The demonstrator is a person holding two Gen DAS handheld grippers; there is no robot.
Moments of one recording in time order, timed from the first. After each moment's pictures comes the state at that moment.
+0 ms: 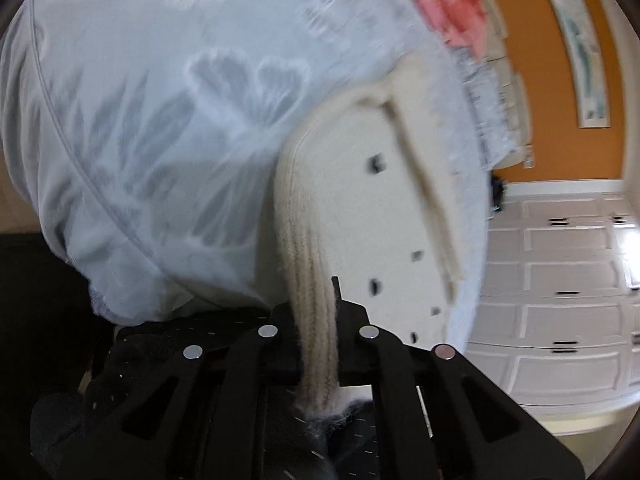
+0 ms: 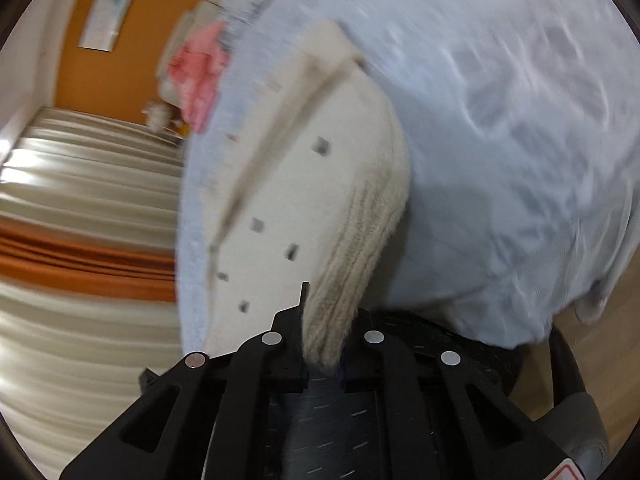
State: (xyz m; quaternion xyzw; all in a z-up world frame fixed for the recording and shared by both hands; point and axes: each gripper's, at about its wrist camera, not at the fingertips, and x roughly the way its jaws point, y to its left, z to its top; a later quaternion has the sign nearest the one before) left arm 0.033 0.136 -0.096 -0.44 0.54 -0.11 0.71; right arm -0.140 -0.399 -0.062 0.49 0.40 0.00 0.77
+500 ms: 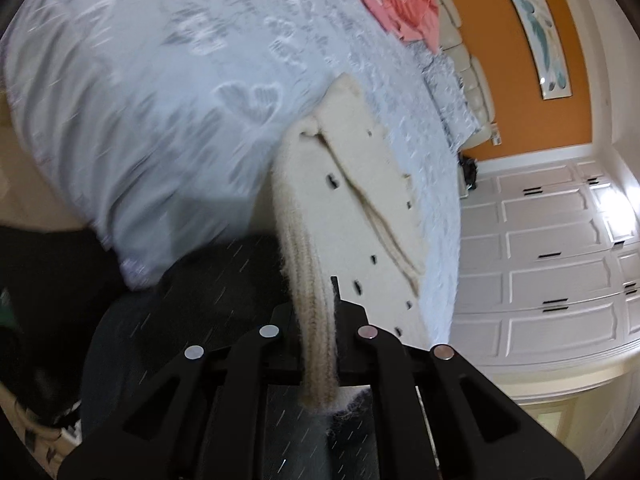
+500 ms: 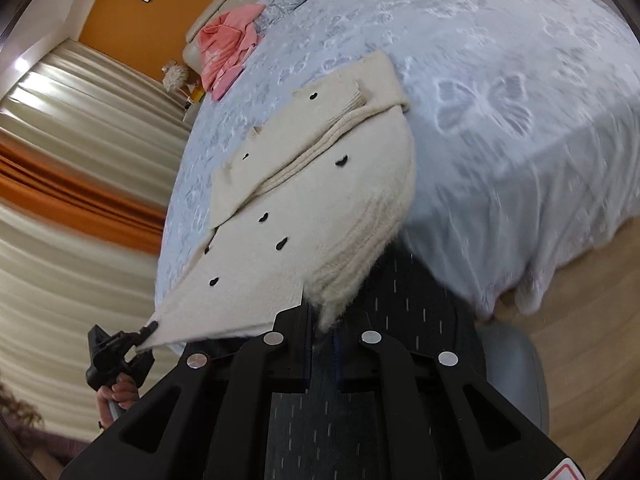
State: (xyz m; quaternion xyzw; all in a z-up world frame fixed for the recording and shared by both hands) left arm -0.080 0.178 -0.025 -0.41 0.54 -0.15 0.72; right arm -0.260 -0.365 -0.009 0.40 0.45 0.00 0.80
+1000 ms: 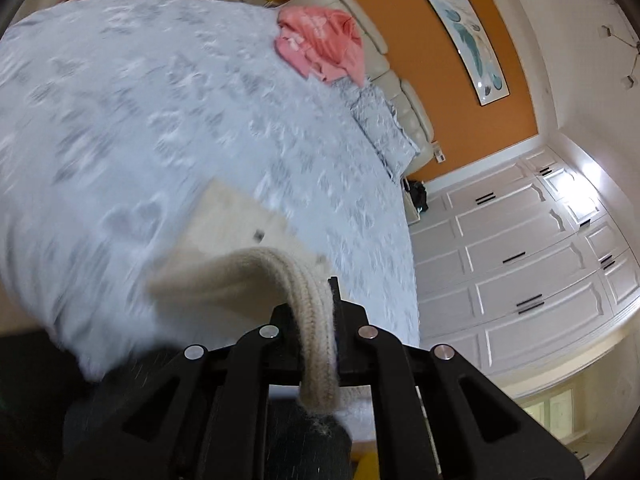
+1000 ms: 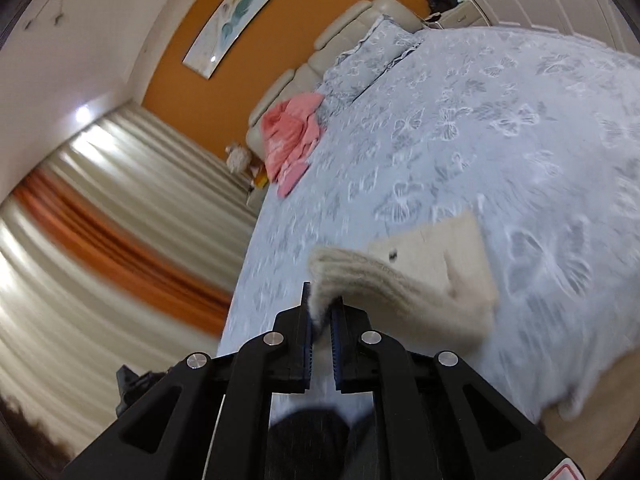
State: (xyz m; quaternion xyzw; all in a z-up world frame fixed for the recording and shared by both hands) left arm 0.032 0.127 0.064 -0.39 0.42 -0.22 0.79; right arm -0.140 -0.443 0.049 0.44 0.27 0.03 0.86
